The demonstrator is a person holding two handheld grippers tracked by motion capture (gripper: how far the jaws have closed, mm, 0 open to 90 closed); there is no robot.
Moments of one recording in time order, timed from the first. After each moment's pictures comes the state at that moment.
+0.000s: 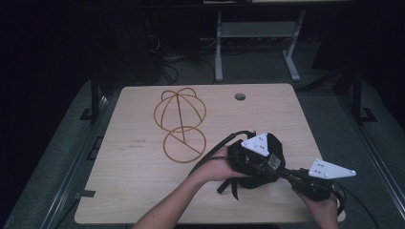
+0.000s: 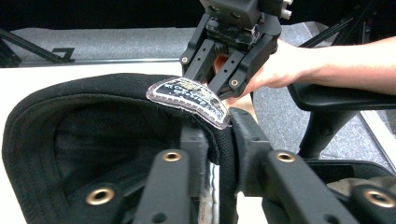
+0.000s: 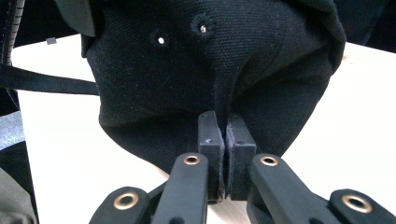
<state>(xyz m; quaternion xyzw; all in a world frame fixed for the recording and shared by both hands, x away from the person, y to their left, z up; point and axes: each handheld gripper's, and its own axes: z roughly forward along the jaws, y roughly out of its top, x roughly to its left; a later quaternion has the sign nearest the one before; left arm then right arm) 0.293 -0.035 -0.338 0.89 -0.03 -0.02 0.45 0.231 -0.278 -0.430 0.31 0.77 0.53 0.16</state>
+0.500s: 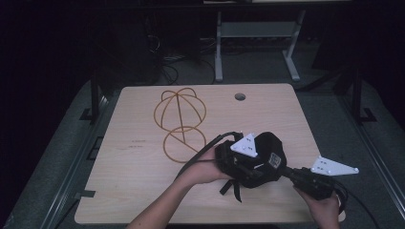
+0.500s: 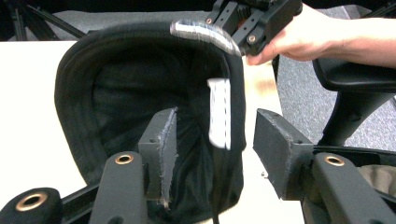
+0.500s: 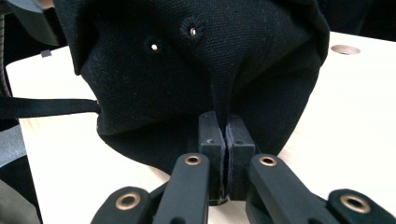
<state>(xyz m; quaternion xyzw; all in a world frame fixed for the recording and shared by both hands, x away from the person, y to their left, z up) 0.286 -0.002 -0.334 0.91 0.01 0.03 0.42 0.233 -0.282 -0.426 0.34 0.76 0.53 0.15</state>
